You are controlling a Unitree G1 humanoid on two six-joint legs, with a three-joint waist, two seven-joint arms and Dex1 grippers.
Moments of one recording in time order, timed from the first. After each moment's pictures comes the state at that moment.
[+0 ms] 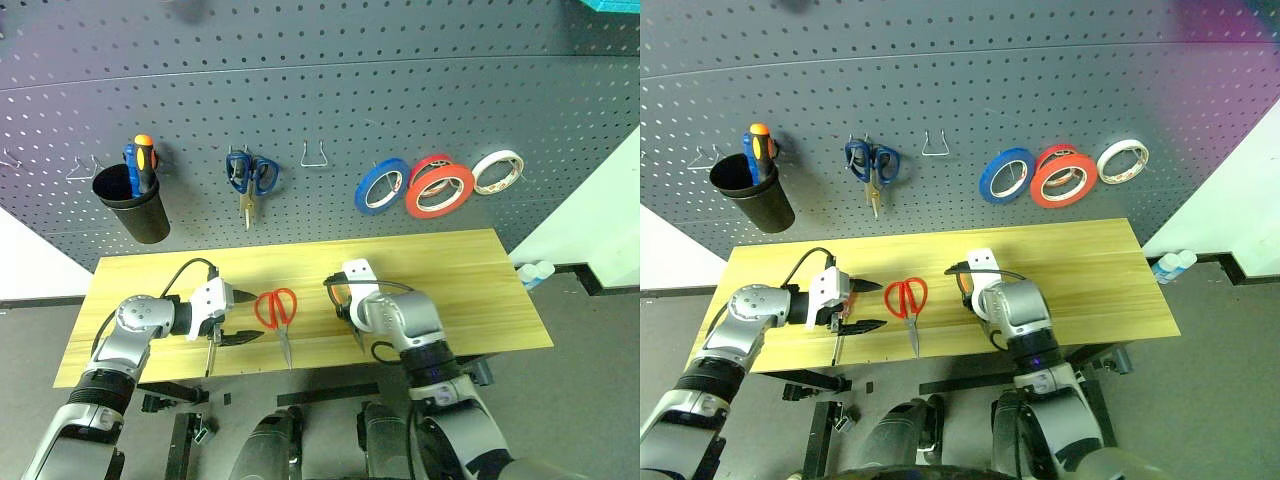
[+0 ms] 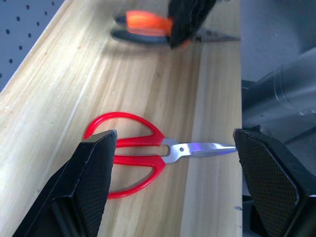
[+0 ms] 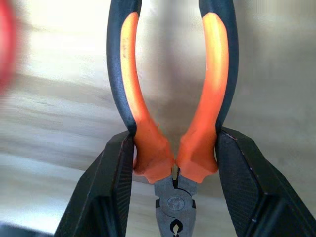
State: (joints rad) left arm -0.32 0.63 -0.12 0.51 -0.14 -0.25 -1.23; right arm -0.52 -0.03 0.15 0.04 0.10 1.24 0.13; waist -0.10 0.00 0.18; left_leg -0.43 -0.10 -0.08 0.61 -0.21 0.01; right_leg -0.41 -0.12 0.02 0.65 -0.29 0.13
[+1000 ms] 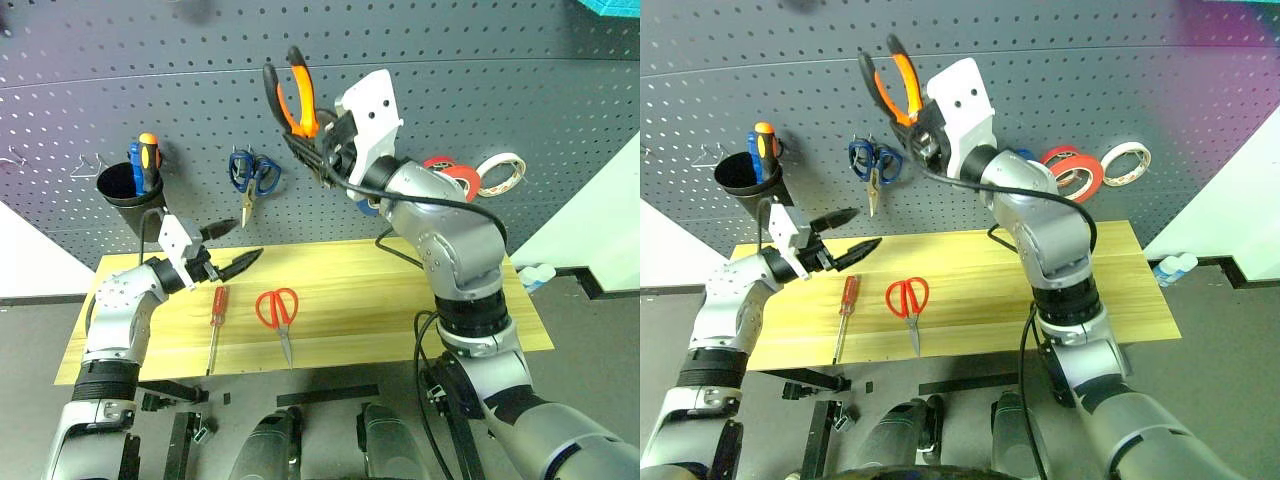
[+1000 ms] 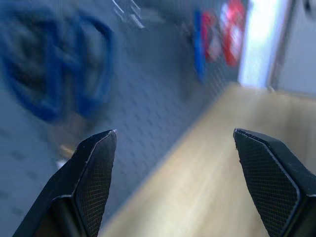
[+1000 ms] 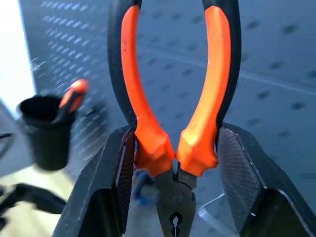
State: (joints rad) left arm -0.38 0.50 0.15 0.25 -0.43 -0.07 -0.97; right arm -0.91 -0.11 0.08 -0.09 0.21 0.62 0.34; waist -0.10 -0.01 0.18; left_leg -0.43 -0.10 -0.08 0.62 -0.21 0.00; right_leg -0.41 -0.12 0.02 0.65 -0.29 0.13
